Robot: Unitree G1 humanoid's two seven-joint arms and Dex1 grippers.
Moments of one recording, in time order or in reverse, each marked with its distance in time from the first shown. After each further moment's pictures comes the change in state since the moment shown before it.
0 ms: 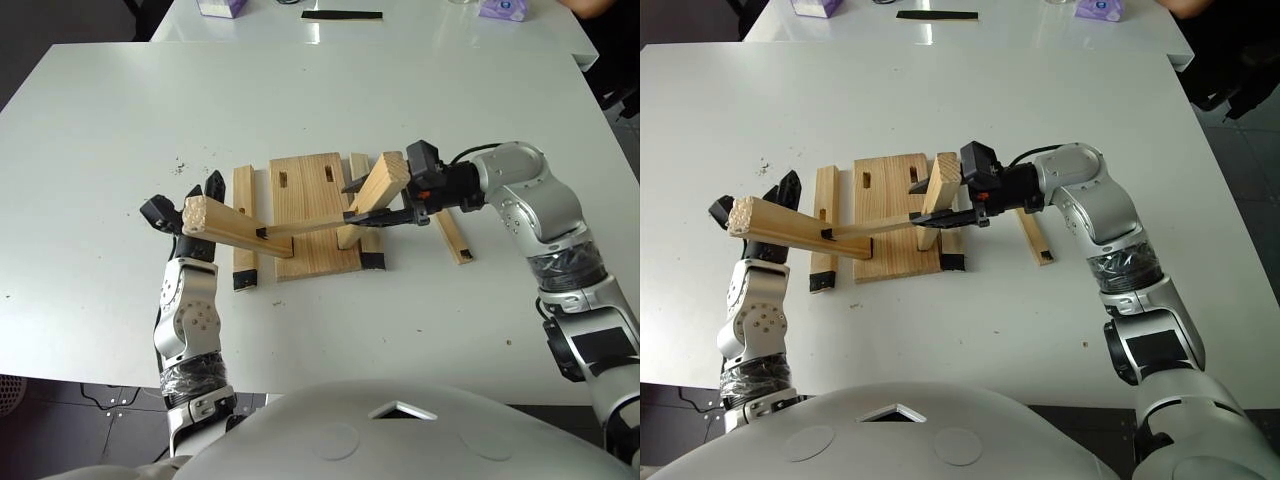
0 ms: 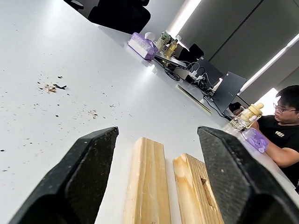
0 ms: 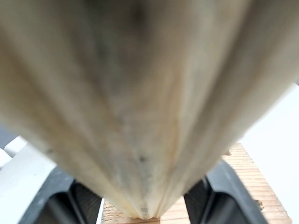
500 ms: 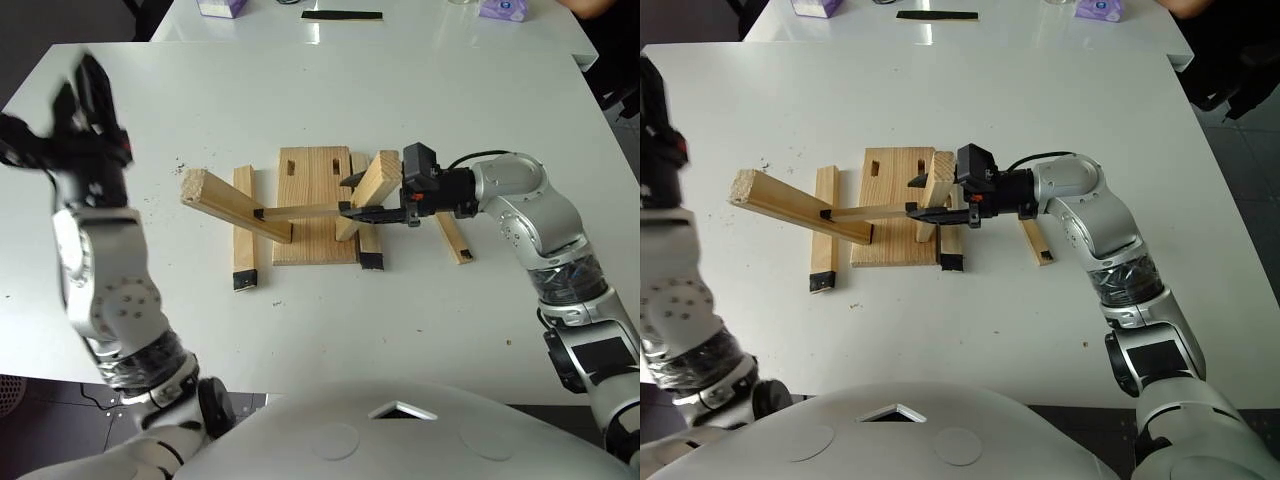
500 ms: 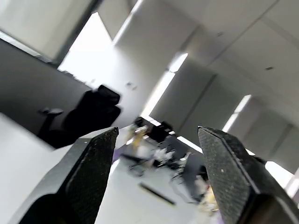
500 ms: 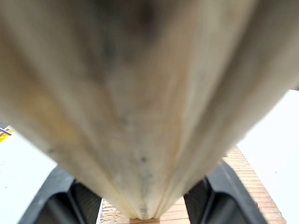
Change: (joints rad) left arm -0.288 0.265 0.104 -0.571 -0.317 0.161 0.303; right arm 0.050 -0.001 0.000 -0.078 -0.024 0.005 -0.128
